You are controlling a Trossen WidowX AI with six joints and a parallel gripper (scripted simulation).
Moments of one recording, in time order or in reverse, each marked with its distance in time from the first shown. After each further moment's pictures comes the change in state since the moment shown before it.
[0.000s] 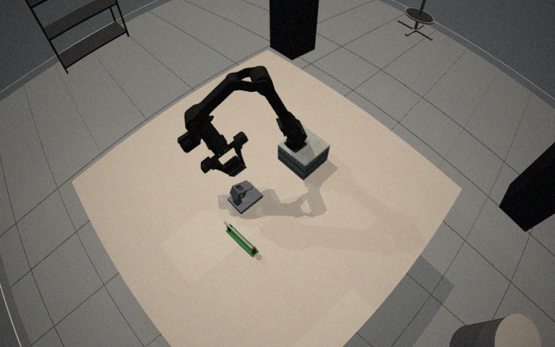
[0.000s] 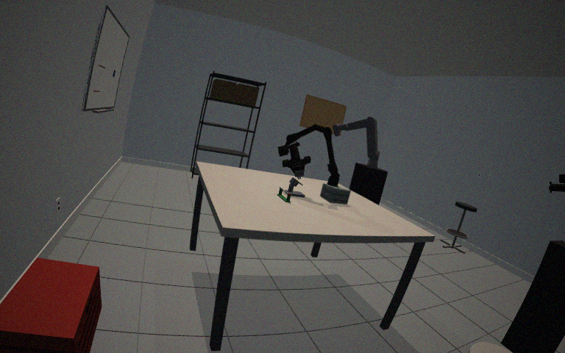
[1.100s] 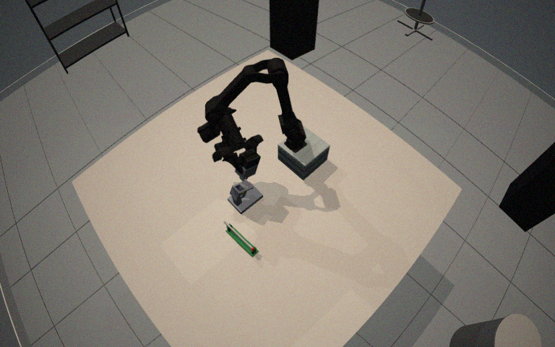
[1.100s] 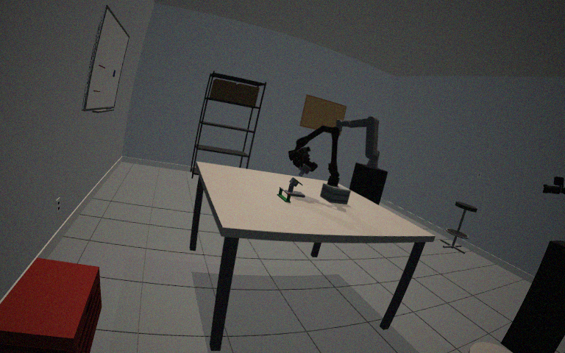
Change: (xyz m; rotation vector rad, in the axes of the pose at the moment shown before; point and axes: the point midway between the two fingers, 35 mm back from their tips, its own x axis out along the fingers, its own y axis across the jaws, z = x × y) arm 0.009 -0.041 -0.037 -0.700 0.377 0.329
